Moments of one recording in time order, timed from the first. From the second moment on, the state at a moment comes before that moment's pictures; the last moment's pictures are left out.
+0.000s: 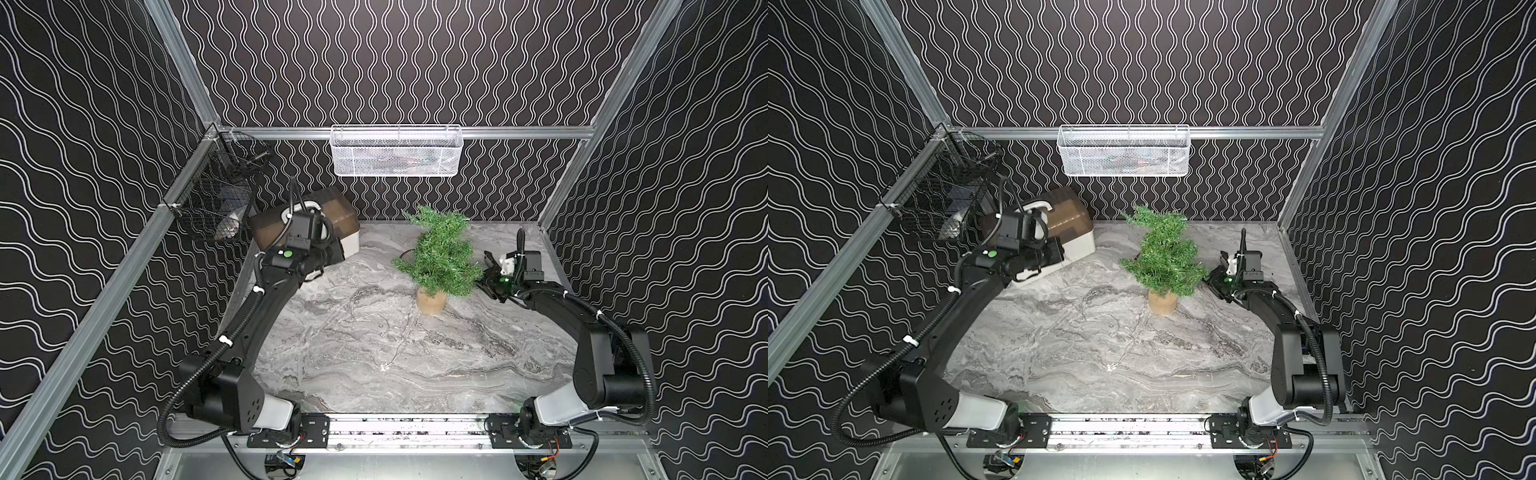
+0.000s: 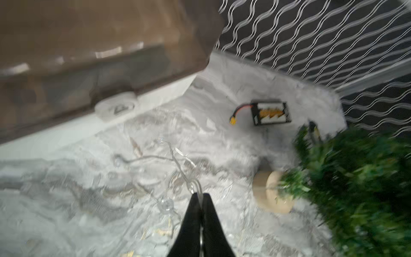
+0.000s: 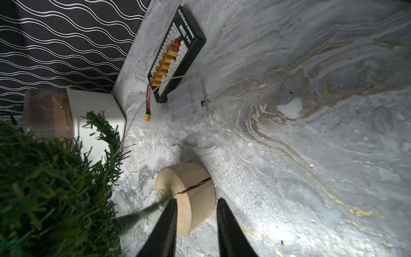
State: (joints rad) left arm -0.16 1.42 1.31 -0.67 0.07 -0.44; right arm 0.01 1.54 0.90 -0.19 -0.48 0.74
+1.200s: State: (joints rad) left arm -0.35 1.72 0.92 0.40 0.39 -0.11; right arm -0.09 1.53 0.81 -0.16 -0.60 0.73
